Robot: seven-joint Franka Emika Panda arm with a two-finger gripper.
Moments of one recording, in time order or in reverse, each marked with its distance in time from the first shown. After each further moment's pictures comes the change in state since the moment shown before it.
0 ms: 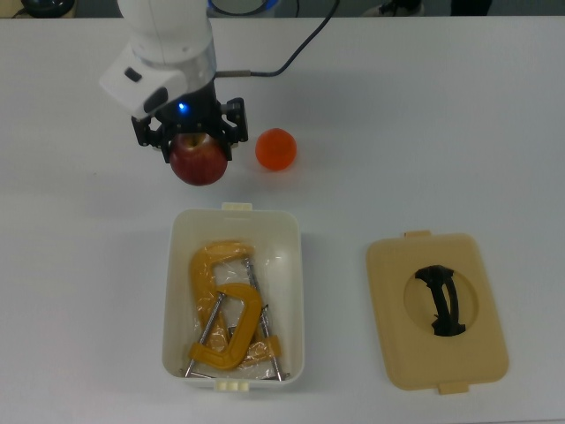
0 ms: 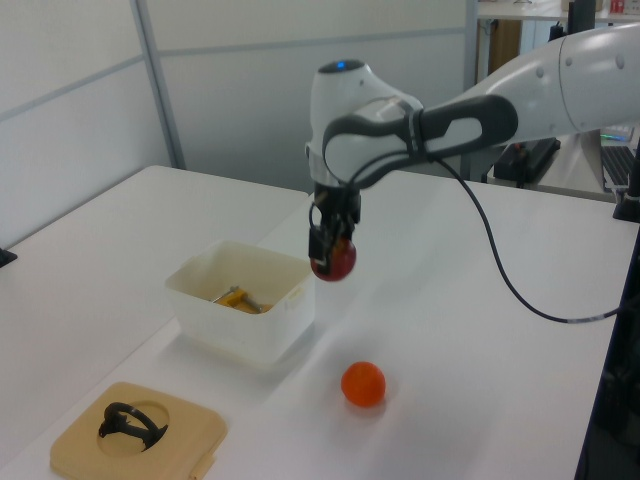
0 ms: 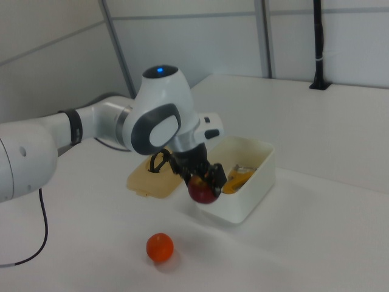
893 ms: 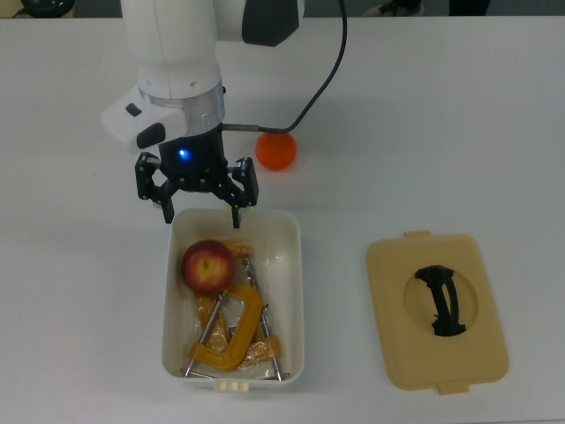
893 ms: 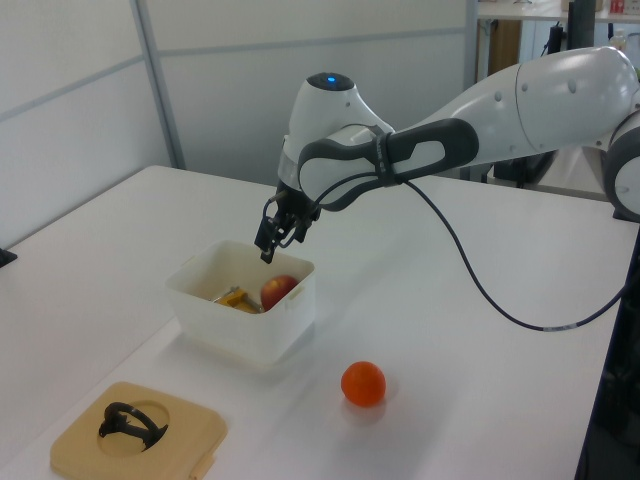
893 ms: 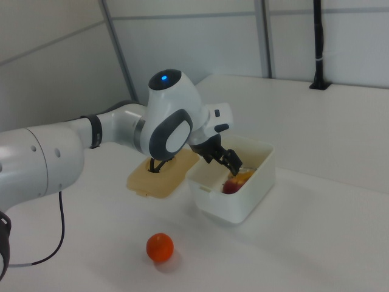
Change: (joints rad) arm 0.014 0.141 0.006 0.093 0.021 0.296 0.155
